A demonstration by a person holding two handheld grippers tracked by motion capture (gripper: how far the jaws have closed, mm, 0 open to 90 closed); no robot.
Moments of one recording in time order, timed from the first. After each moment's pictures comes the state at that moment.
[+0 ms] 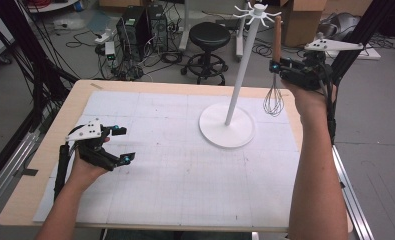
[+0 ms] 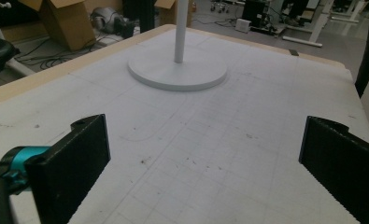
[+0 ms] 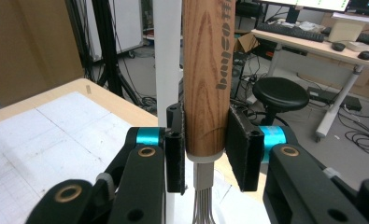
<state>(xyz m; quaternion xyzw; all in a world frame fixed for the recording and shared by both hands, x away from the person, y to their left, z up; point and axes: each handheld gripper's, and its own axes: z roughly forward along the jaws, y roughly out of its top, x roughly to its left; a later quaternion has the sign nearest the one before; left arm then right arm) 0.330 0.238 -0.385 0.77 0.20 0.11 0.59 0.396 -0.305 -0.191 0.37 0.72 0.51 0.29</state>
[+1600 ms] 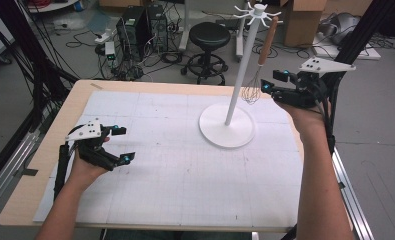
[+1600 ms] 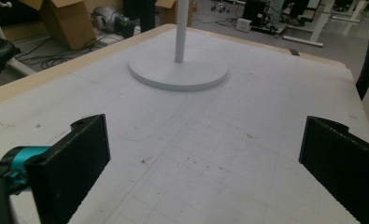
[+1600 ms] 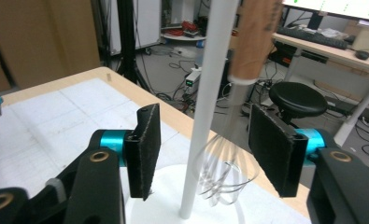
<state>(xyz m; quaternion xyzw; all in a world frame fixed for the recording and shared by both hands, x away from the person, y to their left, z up) 0.330 0.238 -0.384 0.77 0.21 0.11 0.59 0.368 -0.297 -0.218 0.32 0.74 0.52 0.28</state>
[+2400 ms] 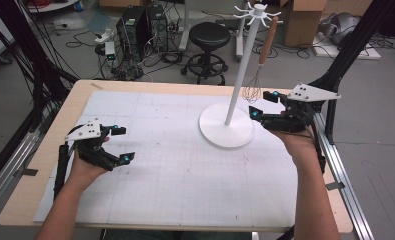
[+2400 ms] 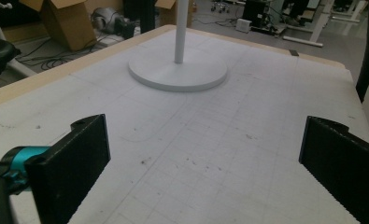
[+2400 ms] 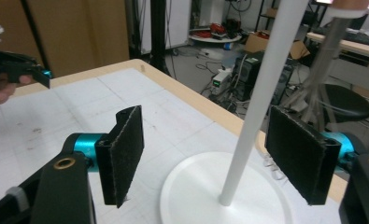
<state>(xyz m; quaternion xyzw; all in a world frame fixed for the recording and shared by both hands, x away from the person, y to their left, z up) 0.329 0.239 -0.383 0.77 0.21 0.11 0.59 0.341 -0.284 -0.263 0.29 0.75 0.54 0.24</state>
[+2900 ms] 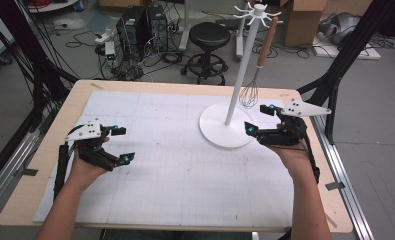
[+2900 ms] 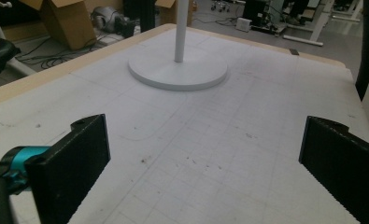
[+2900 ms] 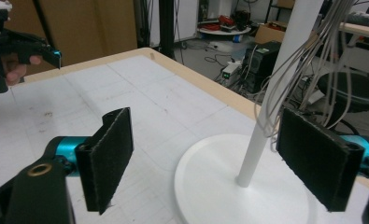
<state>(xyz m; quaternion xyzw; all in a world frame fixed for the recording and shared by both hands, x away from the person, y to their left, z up) 0.329 0.238 -0.384 0.77 0.21 0.11 0.59 0.332 -0.283 -0.300 0.29 0.76 0.54 0.22</state>
